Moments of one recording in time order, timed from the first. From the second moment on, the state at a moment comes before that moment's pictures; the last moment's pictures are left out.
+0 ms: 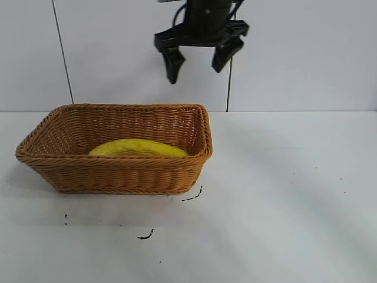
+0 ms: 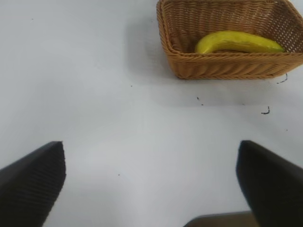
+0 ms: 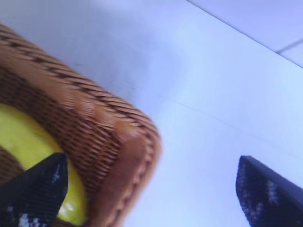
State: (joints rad) left arm -0.02 0.00 -0.49 -0.06 1.07 0.06; right arm 0.38 2.36 -2.33 -0.06 1.17 0.02
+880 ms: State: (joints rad) left arm -0.02 0.00 -0.49 -0.06 1.07 0.06; right arm 0.00 2.30 -2.25 0.05 1.22 -0.01
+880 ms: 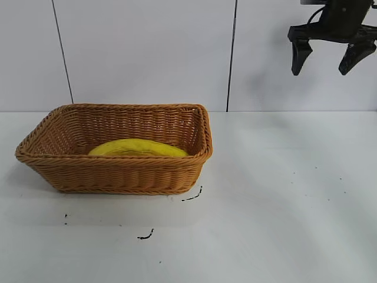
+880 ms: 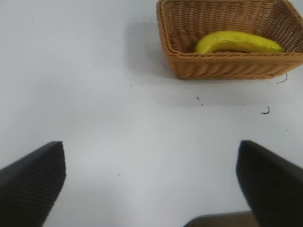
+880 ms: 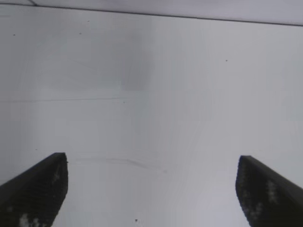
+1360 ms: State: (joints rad) left arm -0.02 0.00 -0.49 -0.06 1.07 0.06; right arm 0.01 1.83 -1.58 0.07 1.21 -0.02
